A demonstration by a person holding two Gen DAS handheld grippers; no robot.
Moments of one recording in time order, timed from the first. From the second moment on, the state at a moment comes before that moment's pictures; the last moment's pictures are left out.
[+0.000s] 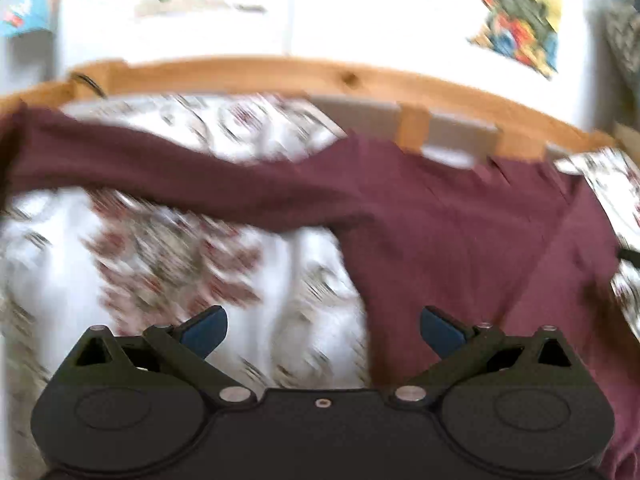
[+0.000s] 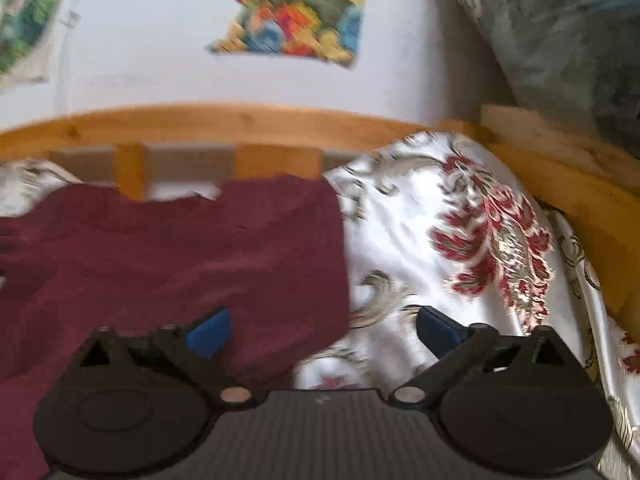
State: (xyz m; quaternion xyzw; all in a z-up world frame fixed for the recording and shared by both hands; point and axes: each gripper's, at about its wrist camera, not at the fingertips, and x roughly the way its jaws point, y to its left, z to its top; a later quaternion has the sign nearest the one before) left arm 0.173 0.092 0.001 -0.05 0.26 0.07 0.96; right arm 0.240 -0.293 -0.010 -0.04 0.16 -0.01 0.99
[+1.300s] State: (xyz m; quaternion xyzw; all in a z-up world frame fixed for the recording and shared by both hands) left arm 0.095 0.295 0.112 -0.12 0.29 0.18 0.93; right arm 0.040 -0.238 -0.014 0.04 0.16 0.15 0.97
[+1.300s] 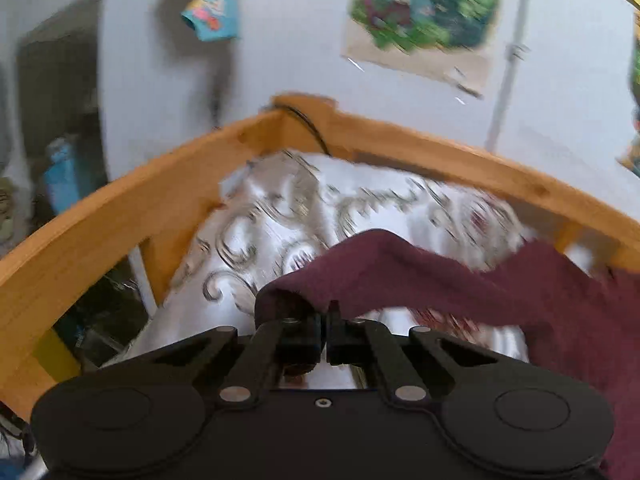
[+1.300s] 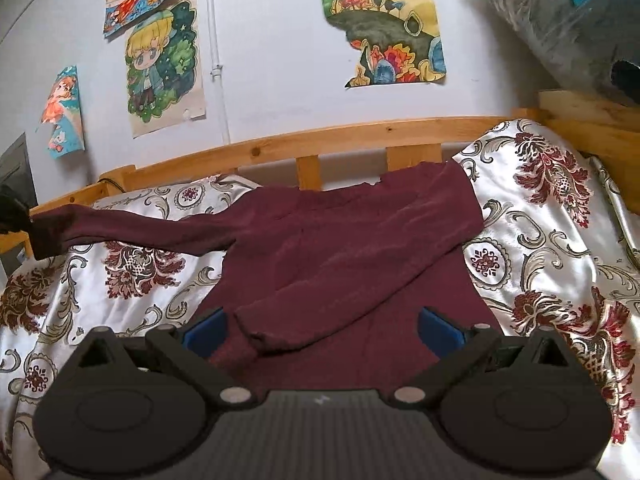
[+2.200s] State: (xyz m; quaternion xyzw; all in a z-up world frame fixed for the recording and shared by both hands) left arm 0.052 0.278 0.088 -0.03 0.40 0.10 0.91; right arm 0.031 -0.236 -0.009 0.03 0.16 0.15 0.98
